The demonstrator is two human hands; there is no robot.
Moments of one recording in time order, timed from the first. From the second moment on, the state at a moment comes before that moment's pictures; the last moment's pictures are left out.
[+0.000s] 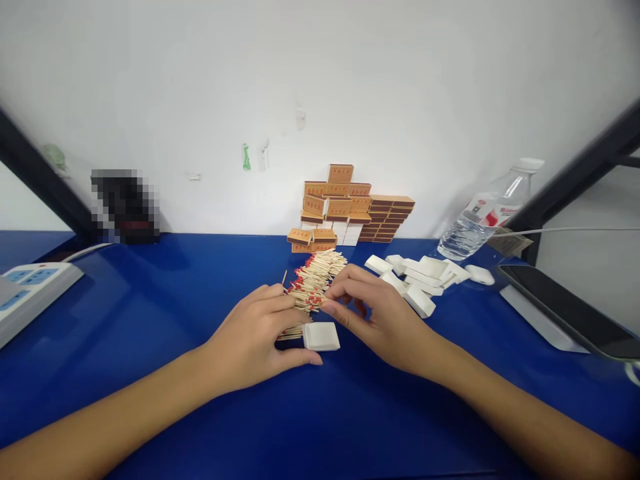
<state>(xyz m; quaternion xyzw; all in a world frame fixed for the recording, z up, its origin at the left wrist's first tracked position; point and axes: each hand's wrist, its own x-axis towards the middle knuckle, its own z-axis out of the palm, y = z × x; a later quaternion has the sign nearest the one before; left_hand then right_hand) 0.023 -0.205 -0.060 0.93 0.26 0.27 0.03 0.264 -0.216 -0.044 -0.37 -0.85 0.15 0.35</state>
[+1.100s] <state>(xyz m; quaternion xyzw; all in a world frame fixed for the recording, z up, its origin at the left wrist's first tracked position) 0.024 -0.207 -0.059 0.86 0.31 0.39 0.11 0.267 -0.223 -0.040 -0.34 -0.88 0.12 0.32</state>
